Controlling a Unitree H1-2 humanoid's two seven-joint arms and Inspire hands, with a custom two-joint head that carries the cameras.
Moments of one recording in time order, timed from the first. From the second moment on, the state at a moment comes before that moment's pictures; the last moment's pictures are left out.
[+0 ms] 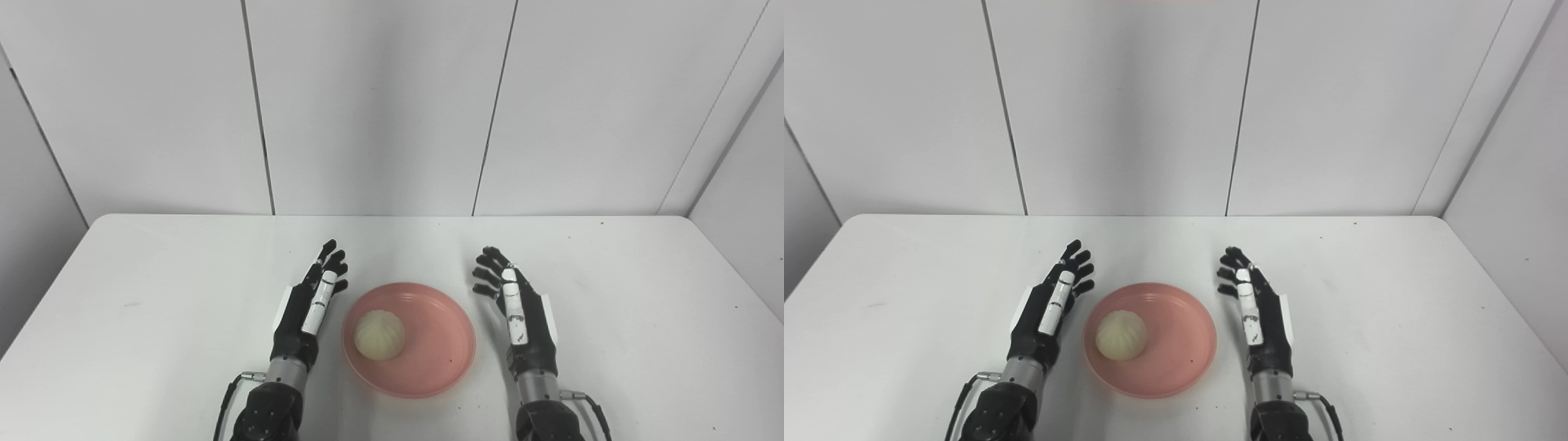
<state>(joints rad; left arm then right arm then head) -0.40 -0.11 -0.05 0.41 0.05 -0.14 0.01 -0.27 0.02 -0.09 0.16 -0.02 -0.13 -0.09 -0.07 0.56</state>
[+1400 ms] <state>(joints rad) -0.40 -0.11 -0.05 0.41 0.06 -0.14 0.01 -0.29 -0.02 -0.01 0.21 -0.14 -0.14 -0.14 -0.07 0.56</state>
